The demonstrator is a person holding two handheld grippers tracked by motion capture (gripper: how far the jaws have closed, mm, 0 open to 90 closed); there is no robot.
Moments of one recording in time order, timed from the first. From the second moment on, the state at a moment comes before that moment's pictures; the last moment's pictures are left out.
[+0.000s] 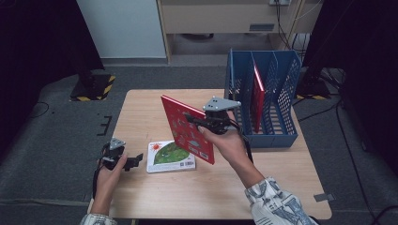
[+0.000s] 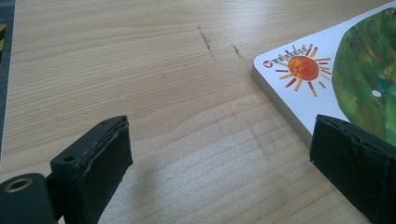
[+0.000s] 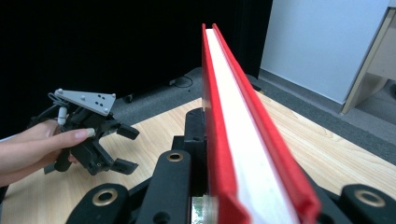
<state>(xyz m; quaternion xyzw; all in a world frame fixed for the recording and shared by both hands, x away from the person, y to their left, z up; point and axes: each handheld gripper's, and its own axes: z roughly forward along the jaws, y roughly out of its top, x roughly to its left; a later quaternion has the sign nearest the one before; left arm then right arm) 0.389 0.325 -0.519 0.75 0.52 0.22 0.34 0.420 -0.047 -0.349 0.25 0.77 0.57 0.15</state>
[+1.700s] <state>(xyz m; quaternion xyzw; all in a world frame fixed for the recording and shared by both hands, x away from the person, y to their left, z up) 0.390 0.331 -0.529 0.76 0.54 0.22 0.29 0.399 -0.105 -0.339 0.28 0.75 0.58 0.16</state>
